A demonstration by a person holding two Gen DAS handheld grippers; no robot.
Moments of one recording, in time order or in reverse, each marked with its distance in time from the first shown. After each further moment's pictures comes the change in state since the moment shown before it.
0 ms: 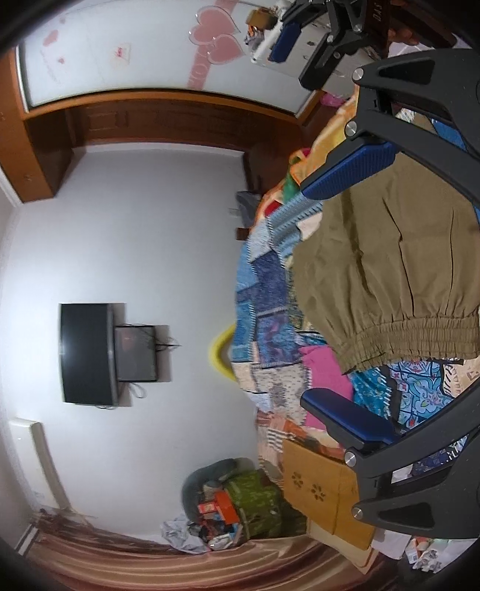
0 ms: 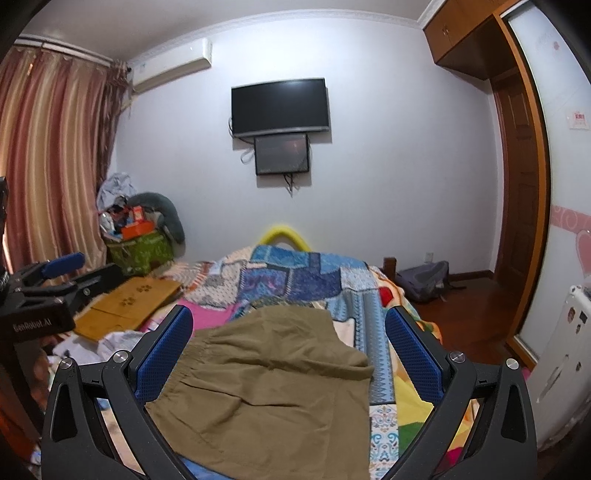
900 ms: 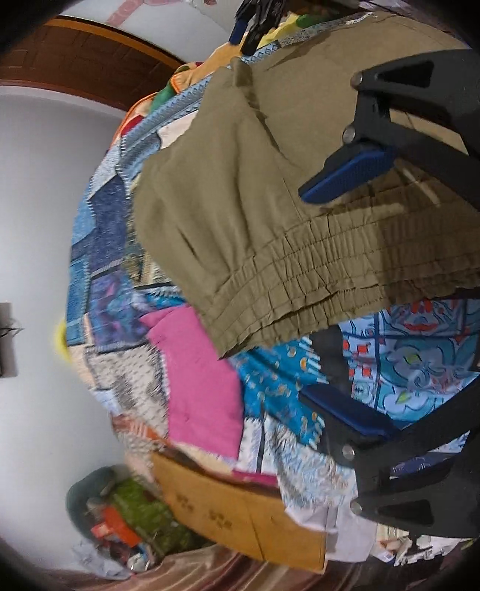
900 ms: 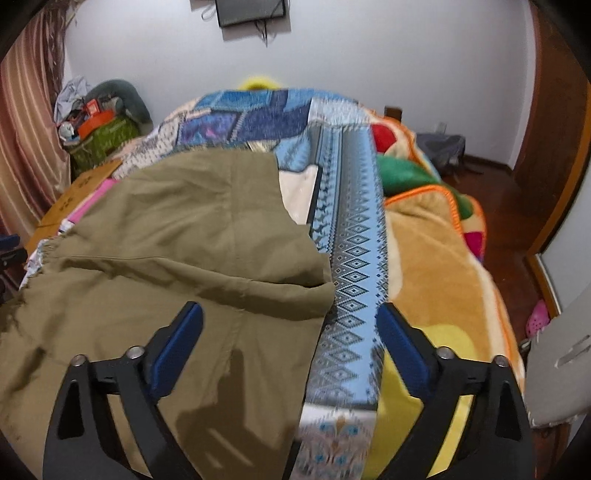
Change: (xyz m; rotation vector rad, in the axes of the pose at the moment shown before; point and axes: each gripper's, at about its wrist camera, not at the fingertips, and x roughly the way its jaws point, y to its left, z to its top) left arm 0.229 0.093 -0.107 -0.023 0.597 0.039; right arm 0.208 -0.123 -0.106 0.039 0.568 0.044
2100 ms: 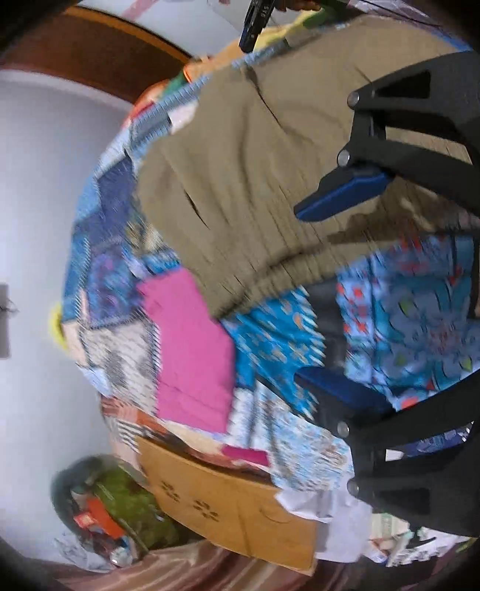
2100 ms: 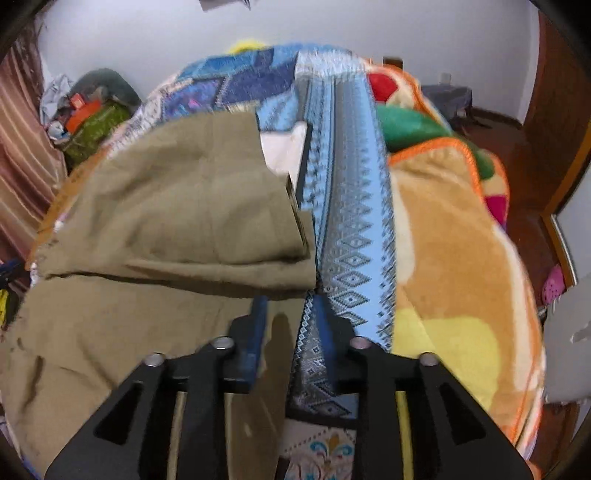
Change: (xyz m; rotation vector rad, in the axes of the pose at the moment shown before) left arm -0.019 0.039 0.006 -0.041 -0.012 -0.011; right arm 0.004 -0.026 0.011 0.066 0.143 0.044
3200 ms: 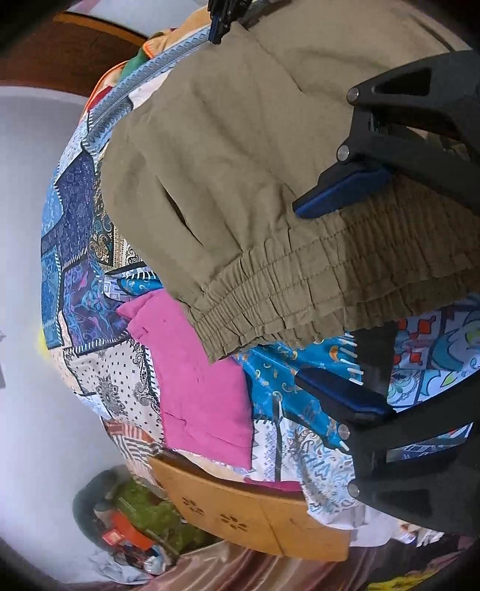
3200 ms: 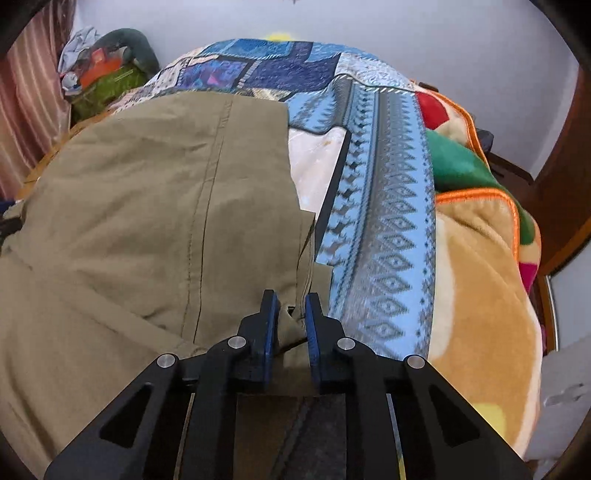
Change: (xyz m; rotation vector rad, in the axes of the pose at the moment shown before) left arm 0.079 -0.029 0.008 0.118 0.074 0.096; right arm 0.059 0.016 0.014 -0.190 0.021 -0.049
